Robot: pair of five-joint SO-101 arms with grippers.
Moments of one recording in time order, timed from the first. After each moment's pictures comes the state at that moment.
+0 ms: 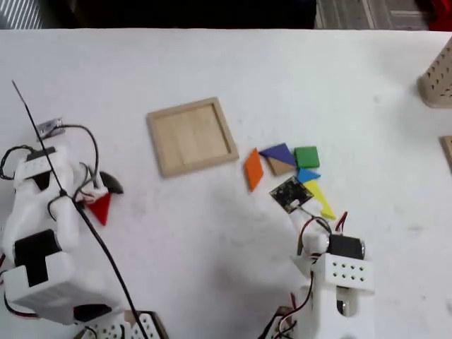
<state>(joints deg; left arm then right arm) -28.1 6.3 33.1 58.2 3.6 5.7 -58.6 78.8 64.5 47.7</state>
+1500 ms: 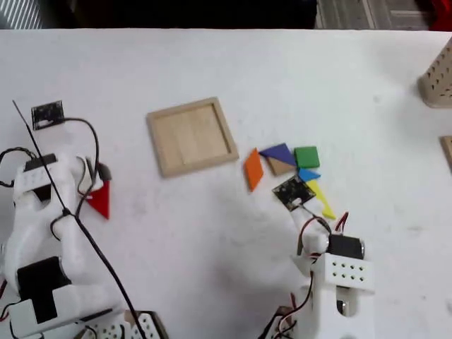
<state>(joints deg) -27.1 -6.0 40.2 47.8 -1.8 5.6 -58.6 78.8 64.5 44.5</state>
